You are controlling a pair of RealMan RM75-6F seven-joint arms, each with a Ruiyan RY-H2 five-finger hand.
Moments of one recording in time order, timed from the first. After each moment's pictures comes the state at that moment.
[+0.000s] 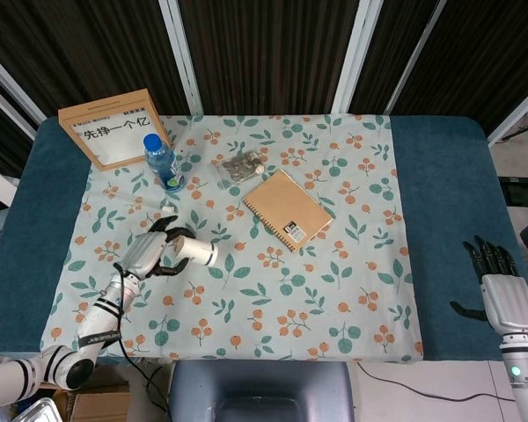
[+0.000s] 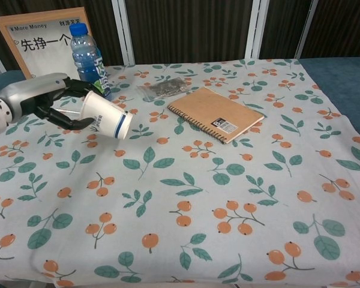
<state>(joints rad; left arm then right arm) -0.74 -1.44 -0.08 -1.44 1.17 1.01 -0.27 0.13 -1.17 0.09 -1.48 -1.40 1.36 -0.02</state>
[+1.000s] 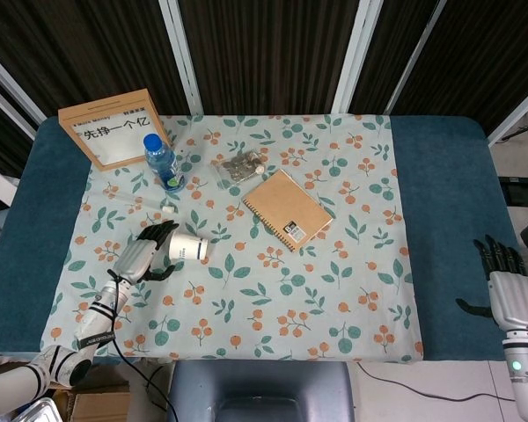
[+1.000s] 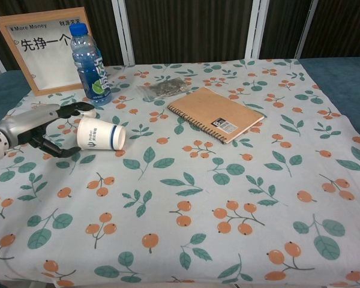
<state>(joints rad) -0.66 -1.59 -0.08 -1.11 1.34 0.96 -0.32 0.13 -1.18 0.12 -1.51 -1.29 1.32 -0.07</state>
